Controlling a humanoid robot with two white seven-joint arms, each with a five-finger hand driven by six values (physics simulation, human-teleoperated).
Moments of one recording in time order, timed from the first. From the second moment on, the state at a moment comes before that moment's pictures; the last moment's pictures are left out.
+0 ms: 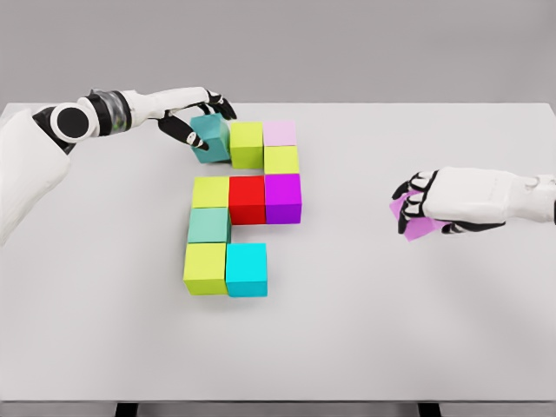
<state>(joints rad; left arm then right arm) -1.07 0.39 -0.96 -0.69 0.00 -0.43 -0.51 -0.57 -1.06 0.60 -1.76 0.27 -0.61 0.61</state>
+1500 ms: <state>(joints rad) -1.05 0.40 -0.94 -0.70 0.00 -0.45 -0.51 -0.76 -0.96 0.80 -1.74 0.26 -0.61 0.61</state>
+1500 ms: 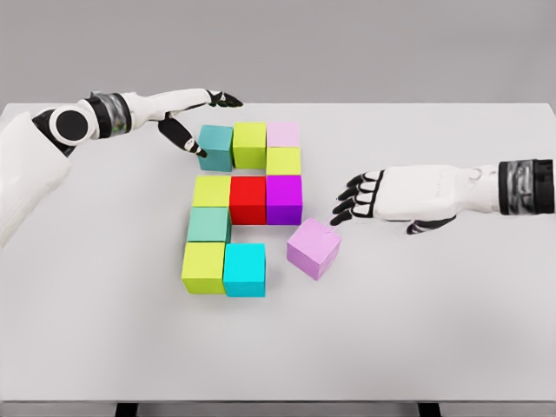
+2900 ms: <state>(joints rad) -1.01 0.58 -0.96 -0.86 -0.28 -0.46 -0.61 -0.87 -0.81 0.89 -1.49 0.42 -0.61 0.61</state>
